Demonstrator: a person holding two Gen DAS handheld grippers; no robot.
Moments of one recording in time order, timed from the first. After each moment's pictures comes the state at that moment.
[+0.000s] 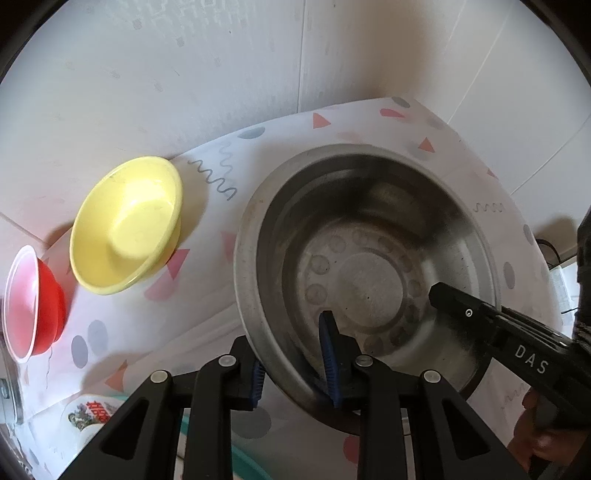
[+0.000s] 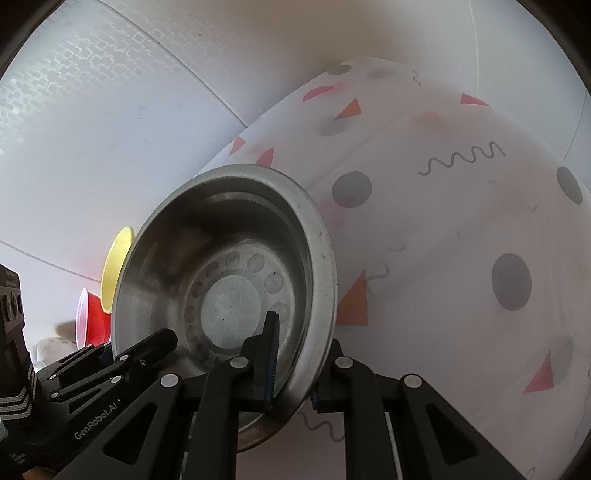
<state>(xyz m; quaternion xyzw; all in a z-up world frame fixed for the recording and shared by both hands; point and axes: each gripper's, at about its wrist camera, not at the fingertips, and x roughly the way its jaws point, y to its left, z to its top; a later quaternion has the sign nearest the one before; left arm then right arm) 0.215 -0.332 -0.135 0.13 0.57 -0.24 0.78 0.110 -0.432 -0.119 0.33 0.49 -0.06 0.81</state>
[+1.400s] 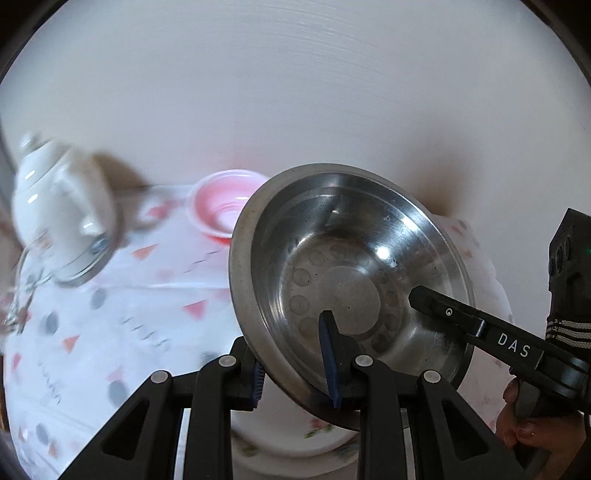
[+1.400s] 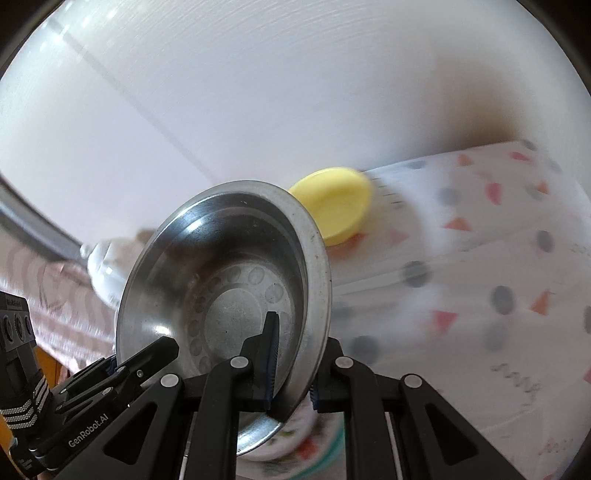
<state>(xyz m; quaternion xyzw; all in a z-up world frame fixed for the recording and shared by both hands) 0.118 -0.104 -0.037 -0.07 0.49 -0.10 0.86 0.159 -0.281 -0.059 0.20 0.48 0.16 0.84</state>
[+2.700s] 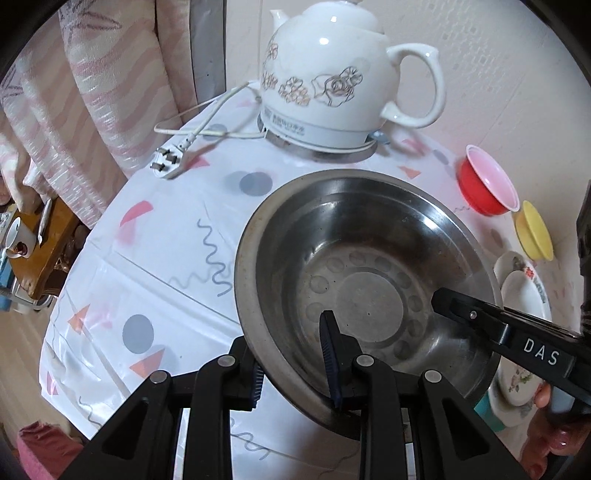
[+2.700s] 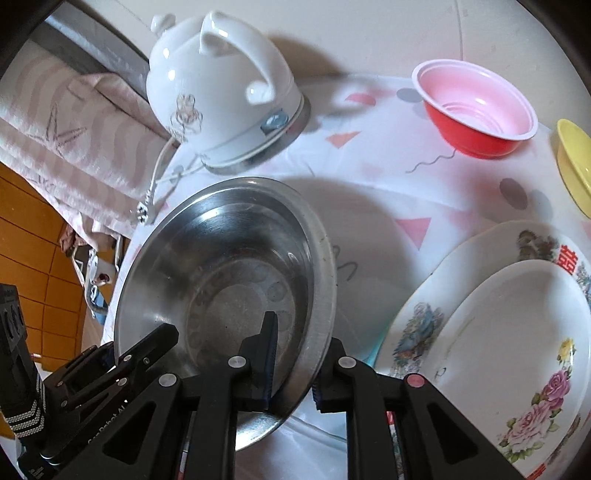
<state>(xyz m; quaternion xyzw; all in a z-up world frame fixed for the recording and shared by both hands) 0.038 0.081 -0.122 -0.15 0.54 0.14 0.82 0.124 -0.029 -0.115 0.03 0.59 0.31 0.74</state>
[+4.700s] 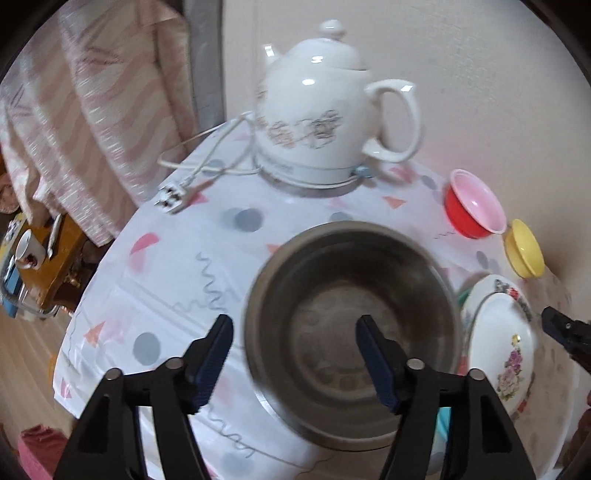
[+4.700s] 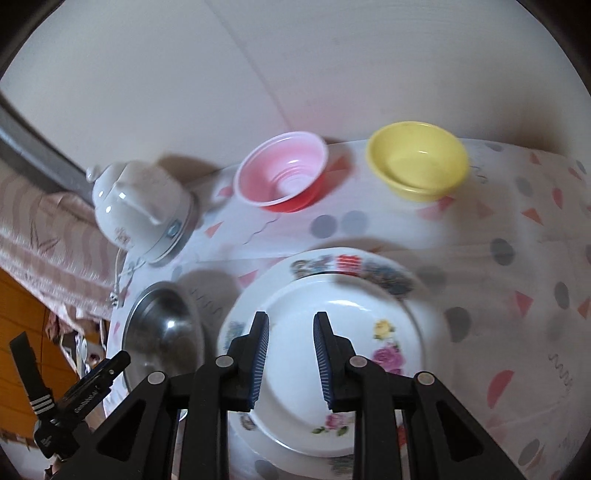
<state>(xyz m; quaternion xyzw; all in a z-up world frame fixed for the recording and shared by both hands) 0.050 0.068 -0.081 -0.14 0.51 0.14 0.84 0.140 -0.187 -0.064 0.14 0.54 0.19 0.81</state>
